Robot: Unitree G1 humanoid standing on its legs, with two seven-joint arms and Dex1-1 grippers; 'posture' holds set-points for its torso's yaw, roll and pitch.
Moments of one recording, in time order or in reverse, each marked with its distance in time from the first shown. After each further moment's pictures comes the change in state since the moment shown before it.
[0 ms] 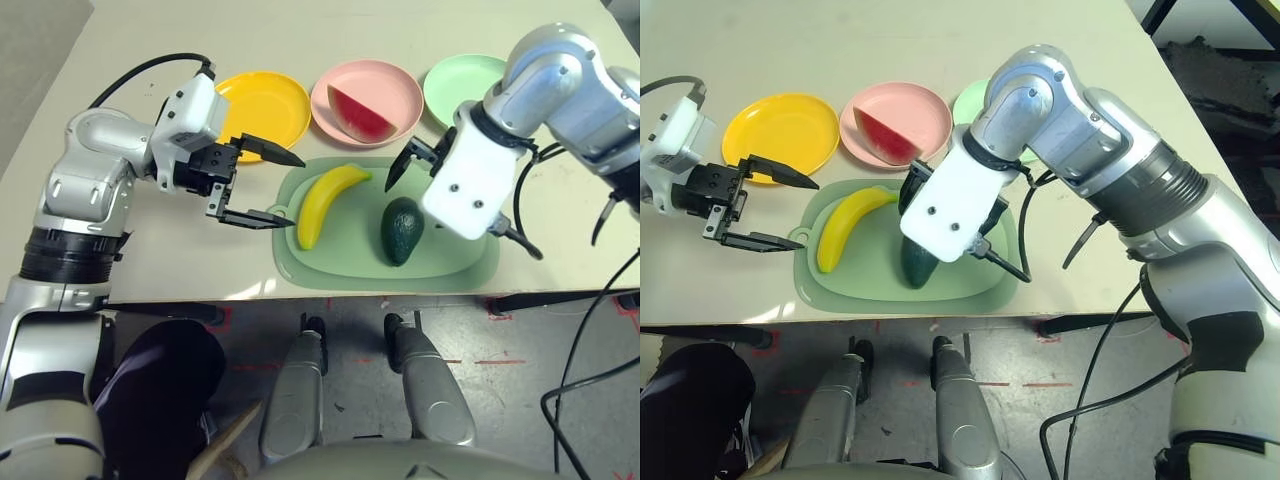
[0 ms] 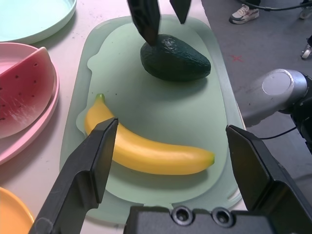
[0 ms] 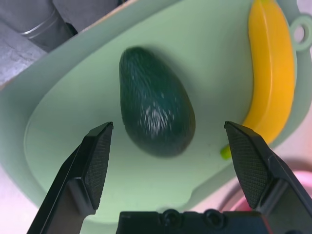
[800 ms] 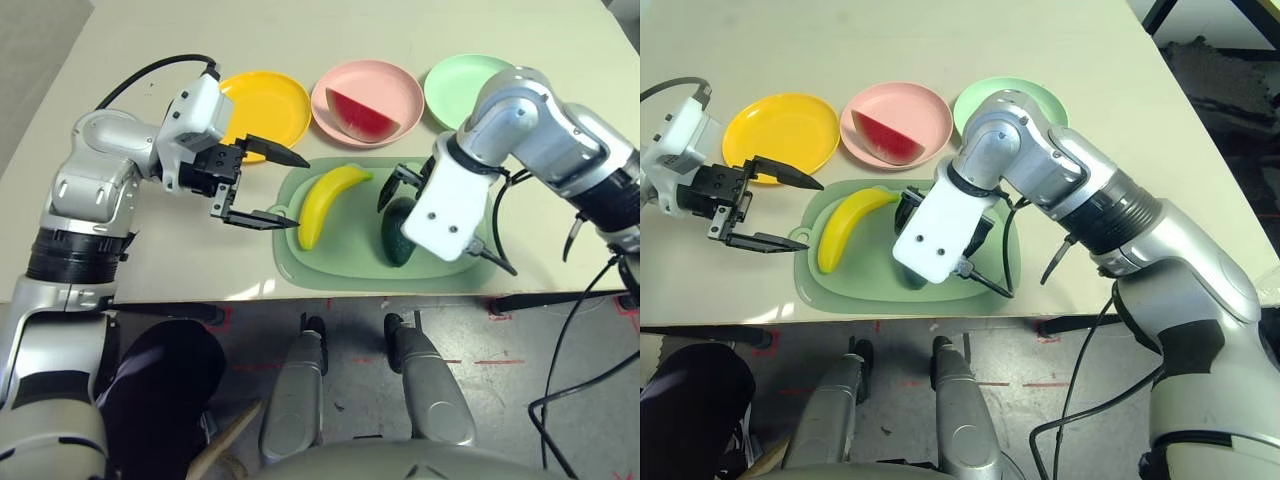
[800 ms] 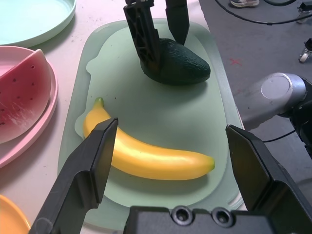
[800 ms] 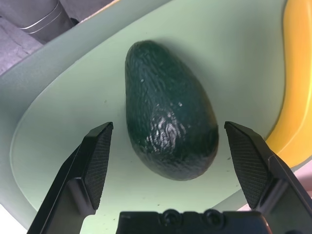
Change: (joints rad) left arm 0.000 -0.011 0.001 -0.012 0.000 0.009 0.010; right arm 0.081 0.058 -0.027 0.068 -0.123 -0.069 0.000
